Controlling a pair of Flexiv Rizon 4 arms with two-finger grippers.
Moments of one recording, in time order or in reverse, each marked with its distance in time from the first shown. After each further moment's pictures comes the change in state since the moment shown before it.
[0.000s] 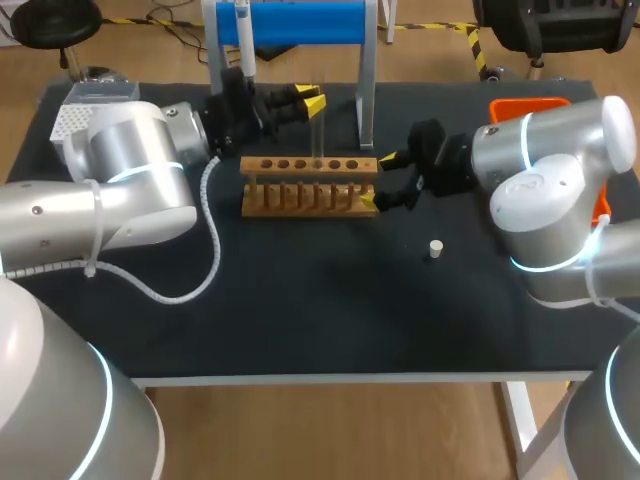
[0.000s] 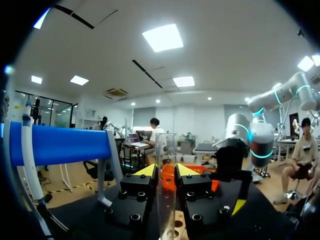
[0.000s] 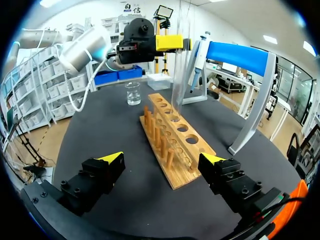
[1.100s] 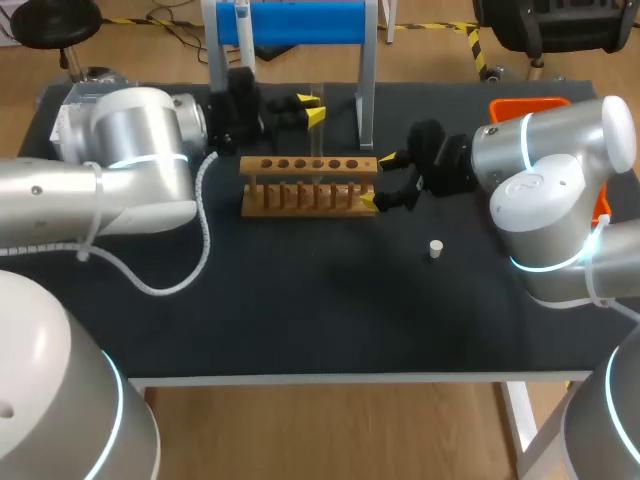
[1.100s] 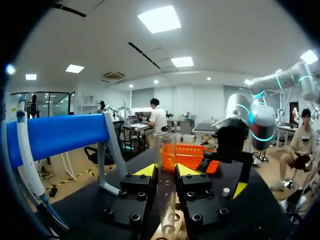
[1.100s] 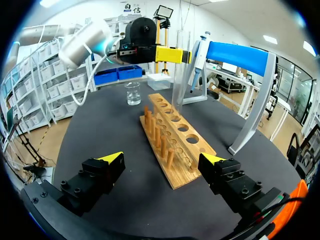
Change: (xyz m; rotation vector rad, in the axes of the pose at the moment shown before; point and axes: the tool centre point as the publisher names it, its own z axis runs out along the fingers) left arm 0.000 0.023 -0.003 -0.194 0.011 0.028; right arm 0.000 0.000 0.000 0.000 0.000 0.000
